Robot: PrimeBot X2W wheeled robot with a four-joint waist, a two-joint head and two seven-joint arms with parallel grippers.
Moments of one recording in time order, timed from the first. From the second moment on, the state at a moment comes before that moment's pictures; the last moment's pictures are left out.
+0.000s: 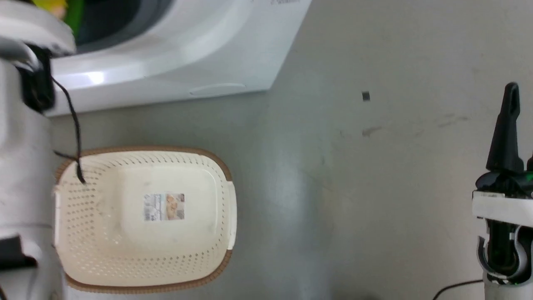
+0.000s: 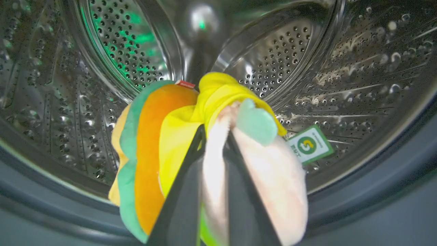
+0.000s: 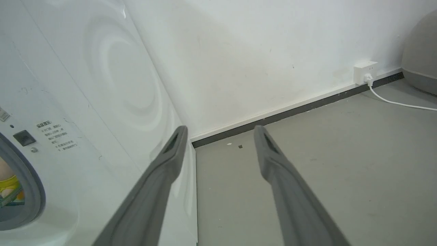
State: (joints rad) left arm -1.05 0.33 0.01 0.70 -0.22 0.02 -0.26; right arm -0.25 -0.05 -0.13 -0.13 0.46 0.13 -0.26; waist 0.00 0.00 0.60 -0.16
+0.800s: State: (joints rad) left arm -1.41 0.43 0.01 0.92 -0.17 0.05 -0.26; right arm -0.31 -0.05 -0.11 -0.17 0.47 0.13 -0.26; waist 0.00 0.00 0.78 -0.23
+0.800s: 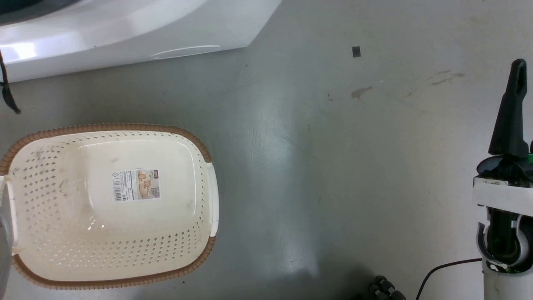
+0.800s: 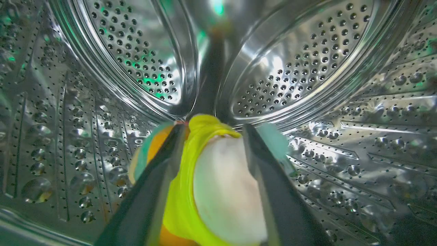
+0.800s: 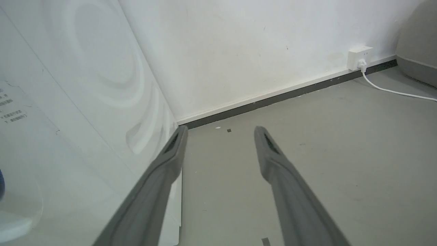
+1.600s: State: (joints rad) left arm -0.71 0.21 0.07 0.49 -0.12 0.05 -0.26; right arm -0.22 -0.05 -0.07 -0.11 0.34 0.13 -0.26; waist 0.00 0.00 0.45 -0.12
